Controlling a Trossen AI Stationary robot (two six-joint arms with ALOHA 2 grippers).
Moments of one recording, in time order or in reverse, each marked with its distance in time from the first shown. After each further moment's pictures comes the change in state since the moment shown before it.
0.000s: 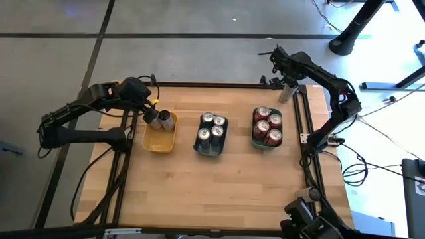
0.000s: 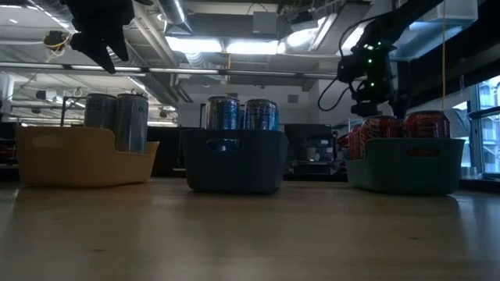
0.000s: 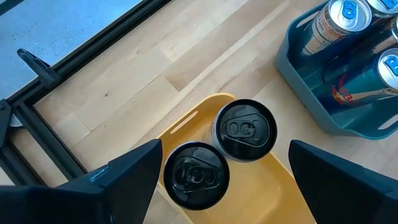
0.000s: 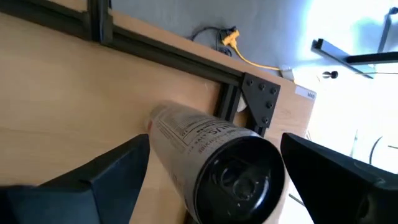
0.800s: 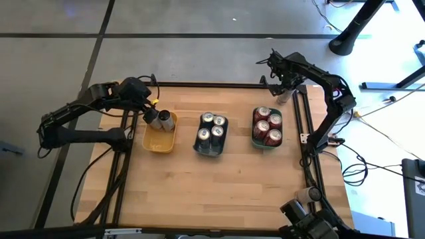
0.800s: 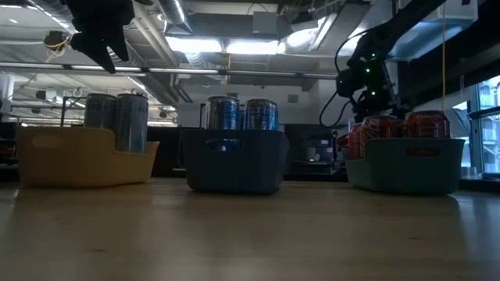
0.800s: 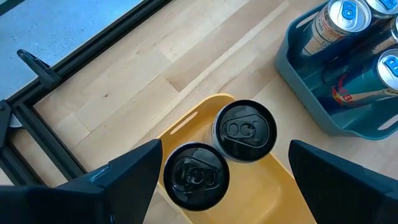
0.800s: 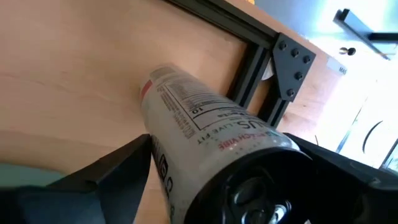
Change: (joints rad) left arm 0.000 0.000 0.000 0.002 0.000 0.000; right arm 0.000 0.081 0.001 -0.097 -0.081 -0.047
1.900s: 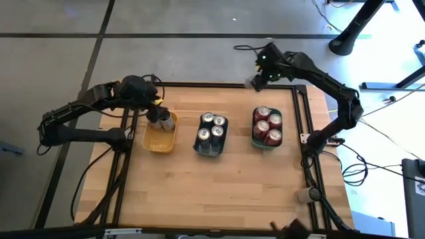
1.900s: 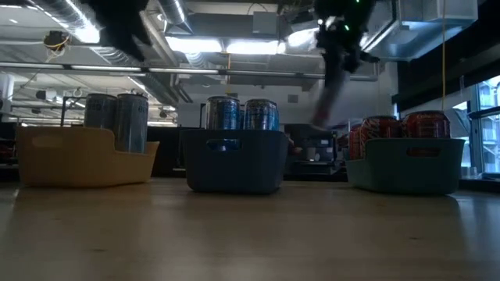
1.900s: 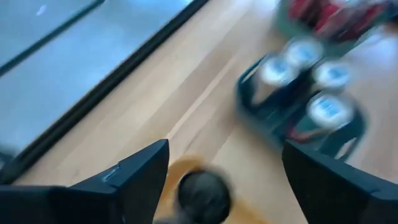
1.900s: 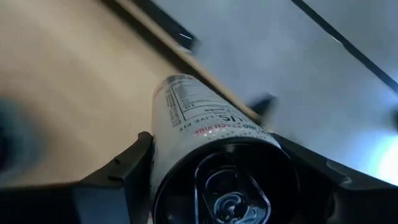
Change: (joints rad) left arm -0.065 0.016 -0.003 0.241 0.047 0.124; right arm 0.362 -0.167 0.279 0.129 -0.122 -0.076
